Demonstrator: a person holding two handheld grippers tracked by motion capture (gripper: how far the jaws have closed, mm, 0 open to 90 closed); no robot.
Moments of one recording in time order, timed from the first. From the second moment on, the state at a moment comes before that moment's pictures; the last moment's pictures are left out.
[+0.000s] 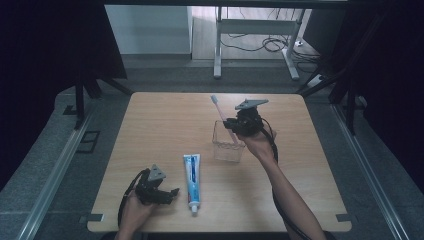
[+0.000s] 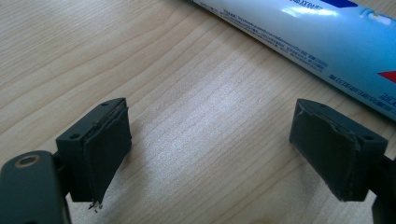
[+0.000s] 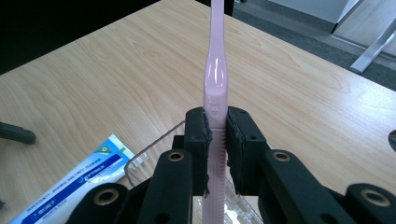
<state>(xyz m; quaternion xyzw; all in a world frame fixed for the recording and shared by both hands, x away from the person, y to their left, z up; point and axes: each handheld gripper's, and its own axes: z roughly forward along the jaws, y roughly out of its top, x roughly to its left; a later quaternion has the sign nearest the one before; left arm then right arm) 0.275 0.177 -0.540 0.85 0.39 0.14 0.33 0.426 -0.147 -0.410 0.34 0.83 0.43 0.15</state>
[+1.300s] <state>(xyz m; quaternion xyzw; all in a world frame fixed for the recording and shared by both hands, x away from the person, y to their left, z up) 0.276 0.178 -0.540 0.84 0.39 0.14 0.34 0.441 -0.134 -0.449 0.35 0.86 0.34 0.14</state>
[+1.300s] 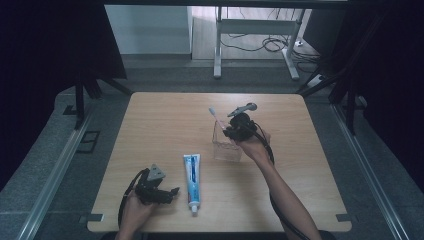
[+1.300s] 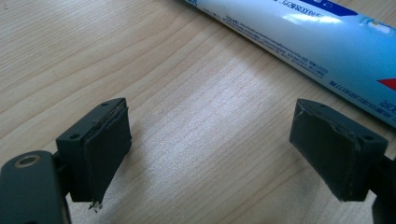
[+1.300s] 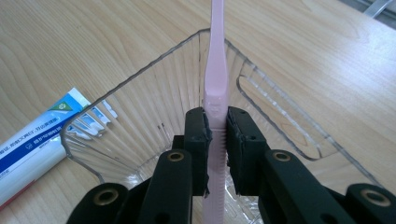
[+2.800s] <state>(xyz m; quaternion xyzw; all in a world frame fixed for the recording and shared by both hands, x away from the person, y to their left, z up) 0.276 0.176 -0.540 0.85 0.39 0.13 0.34 0.440 -0.131 -0.444 0.34 0.89 0.28 0.10</state>
